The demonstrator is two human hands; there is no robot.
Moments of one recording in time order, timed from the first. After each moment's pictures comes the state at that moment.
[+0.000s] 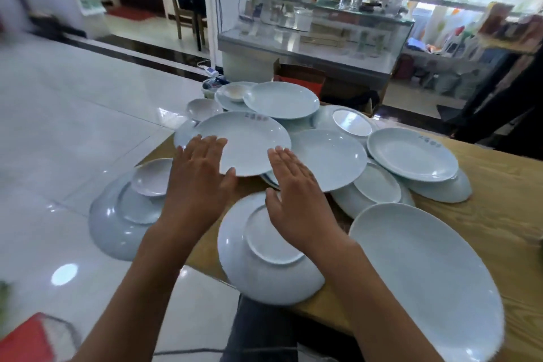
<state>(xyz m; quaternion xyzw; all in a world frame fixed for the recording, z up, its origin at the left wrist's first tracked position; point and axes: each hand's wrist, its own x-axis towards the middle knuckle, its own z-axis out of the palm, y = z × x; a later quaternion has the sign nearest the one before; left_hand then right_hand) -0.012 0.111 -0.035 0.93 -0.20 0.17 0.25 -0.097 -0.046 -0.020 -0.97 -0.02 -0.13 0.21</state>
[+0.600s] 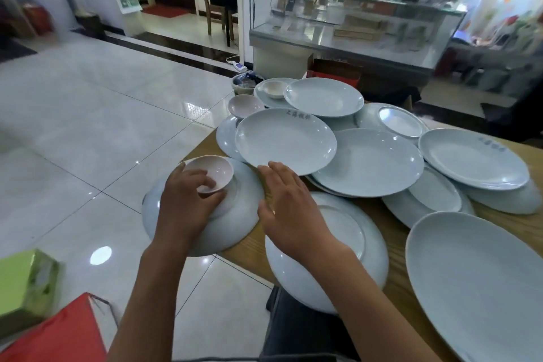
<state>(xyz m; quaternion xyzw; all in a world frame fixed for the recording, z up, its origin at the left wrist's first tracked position) 0.020 0.210 -0.094 0.91 -0.09 0.14 0.38 -0.061 0.028 -0.047 -0.96 -0.06 -0.10 0.27</state>
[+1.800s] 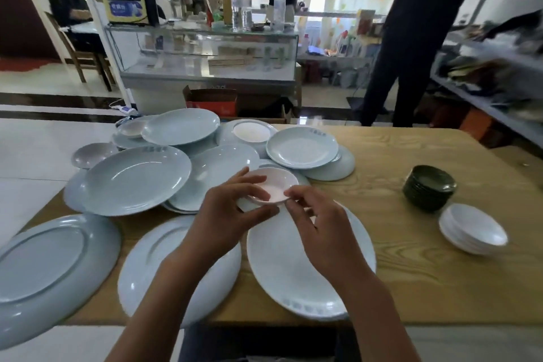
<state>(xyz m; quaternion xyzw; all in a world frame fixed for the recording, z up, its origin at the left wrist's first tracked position) -0.103 -0.035 -0.008 0.74 -0.43 -0.05 0.51 -0.232 -0.163 -0.019 -0.86 0.16 -0.33 0.37</state>
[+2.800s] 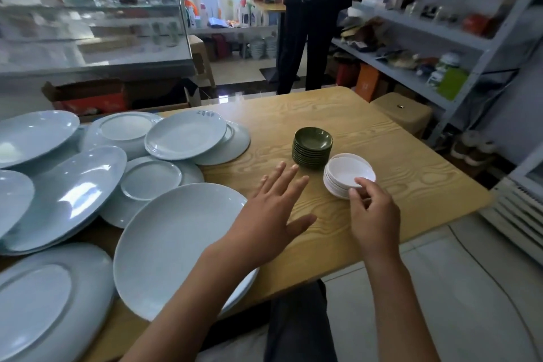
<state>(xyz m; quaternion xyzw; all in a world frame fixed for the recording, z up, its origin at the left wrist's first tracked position) -0.248 -0.215 -0.038 0.69 -0.69 -0.05 0.22 -0.414 -0.328 -0.080 -0.69 0.54 -0.41 0.23</state>
